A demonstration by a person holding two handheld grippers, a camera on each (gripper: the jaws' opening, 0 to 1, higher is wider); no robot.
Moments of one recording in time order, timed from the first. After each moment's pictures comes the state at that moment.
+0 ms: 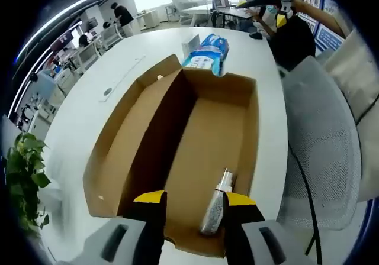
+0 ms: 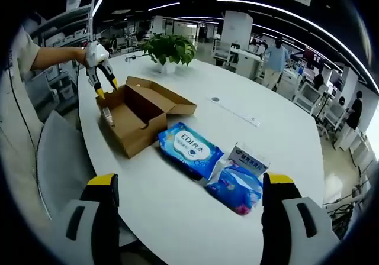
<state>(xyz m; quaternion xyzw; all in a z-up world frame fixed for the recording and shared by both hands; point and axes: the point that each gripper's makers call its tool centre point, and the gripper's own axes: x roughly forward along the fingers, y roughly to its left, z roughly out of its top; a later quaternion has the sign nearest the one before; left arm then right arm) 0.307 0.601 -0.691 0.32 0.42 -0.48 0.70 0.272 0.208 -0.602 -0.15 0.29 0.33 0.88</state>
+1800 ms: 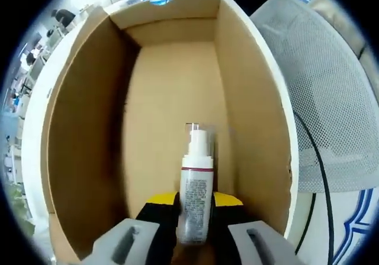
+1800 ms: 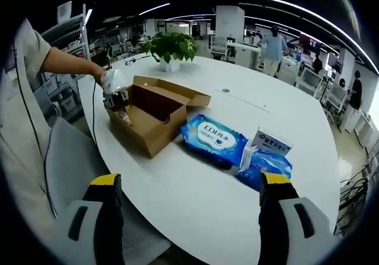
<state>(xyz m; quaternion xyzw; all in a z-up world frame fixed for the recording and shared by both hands) 0.282 0.608 -0.782 0.44 0.46 -0.54 0.55 0.237 0.244 -0.627 -0.11 0.31 0.33 0.88</state>
